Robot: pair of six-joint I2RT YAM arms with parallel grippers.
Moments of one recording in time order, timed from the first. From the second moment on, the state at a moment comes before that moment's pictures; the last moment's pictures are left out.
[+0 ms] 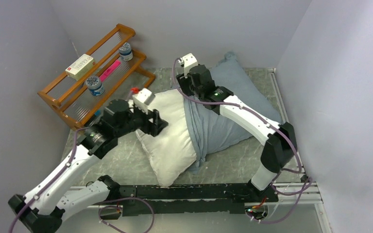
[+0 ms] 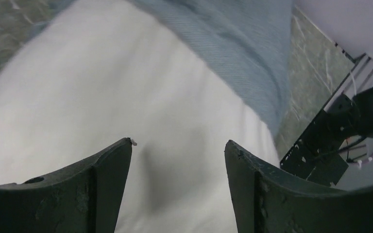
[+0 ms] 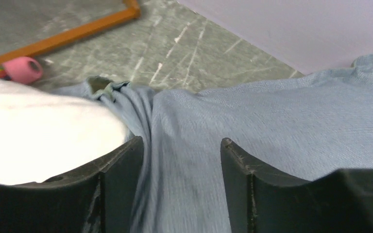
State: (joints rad) left arm -0.58 0.88 0.99 -0.44 0.21 -0.17; right arm 0.70 1.69 1.51 -0.24 0.32 -0.07
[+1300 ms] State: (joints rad) left arm -1.26 1.21 1.09 -0.62 -0.46 -0.26; right arm 0.69 0.79 0.82 -0.50 -0.07 0.19
